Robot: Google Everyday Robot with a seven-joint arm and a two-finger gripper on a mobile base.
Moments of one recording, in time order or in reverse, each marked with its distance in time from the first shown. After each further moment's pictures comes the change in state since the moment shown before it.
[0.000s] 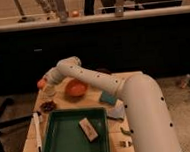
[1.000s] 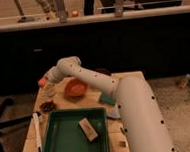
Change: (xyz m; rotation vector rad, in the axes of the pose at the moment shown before) arm 0.012 -0.017 0.014 -0.001 -0.002 0.025
